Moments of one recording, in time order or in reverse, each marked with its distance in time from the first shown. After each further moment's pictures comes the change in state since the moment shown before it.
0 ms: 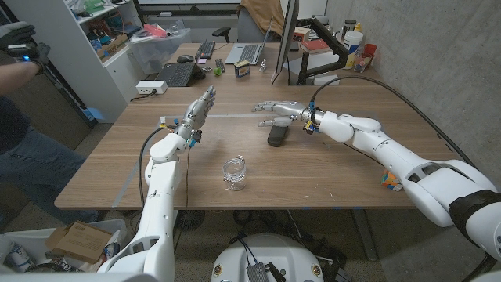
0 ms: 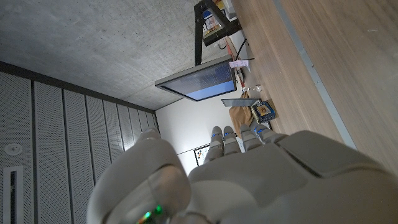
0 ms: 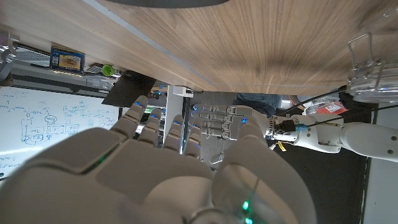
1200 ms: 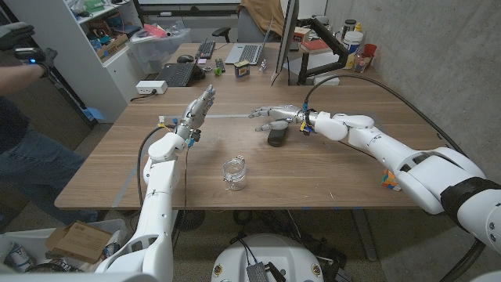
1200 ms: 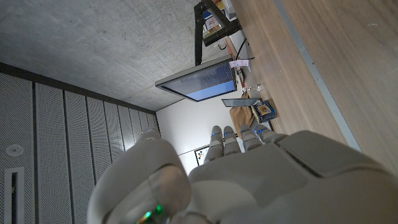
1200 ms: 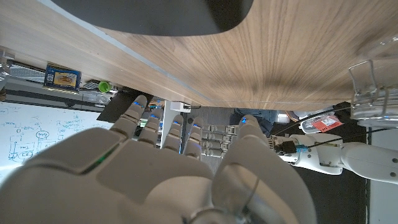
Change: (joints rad) left arm -0.006 0.008 -0.005 0.005 -0.001 -0.002 -0.012; left_hand 0.004 0.004 -0.004 -0.004 0.000 0.011 0.000 0.000 0.000 0.000 0.000 0.000 0.000 0.000 0.000 0.000 0.000 -0.006 -0.005 0.000 0.000; right arm 0.081 0.045 -0.078 0.139 -0.034 -0.003 -0.015; right_hand 0.000 0.000 0.000 0.000 -0.004 0.018 -0.007 0.000 0.000 0.000 0.000 0.000 0.000 0.000 0.000 0.000 0.000 0.007 0.022 0.000 0.000
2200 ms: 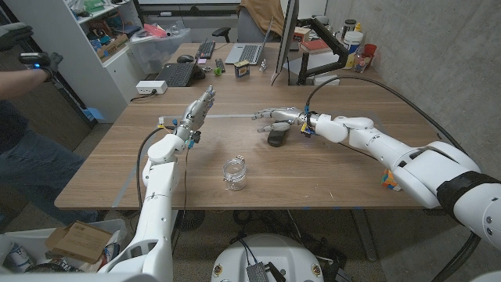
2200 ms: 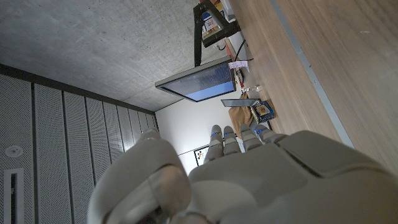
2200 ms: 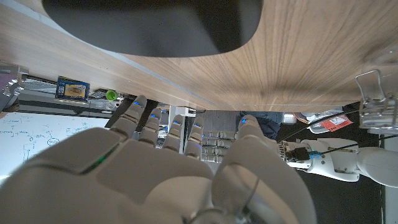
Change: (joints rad) left arm 0.030 -0.002 0.008 -0.047 0.000 0.022 0.008; left_hand 0.000 0.000 -0.004 0.004 0.000 0.005 0.006 0.000 0.000 0.000 0.000 0.000 0.000 0.000 0.000 0.000 0.000 0.000 0.000 0.000 0.000; right arm 0.027 0.016 -0.032 0.097 0.010 0.000 -0.037; right_hand 0.000 0.000 0.000 0.000 0.000 0.005 -0.005 0.000 0.000 0.000 0.000 0.000 0.000 0.000 0.000 0.005 0.000 0.005 0.005 0.000 0.000
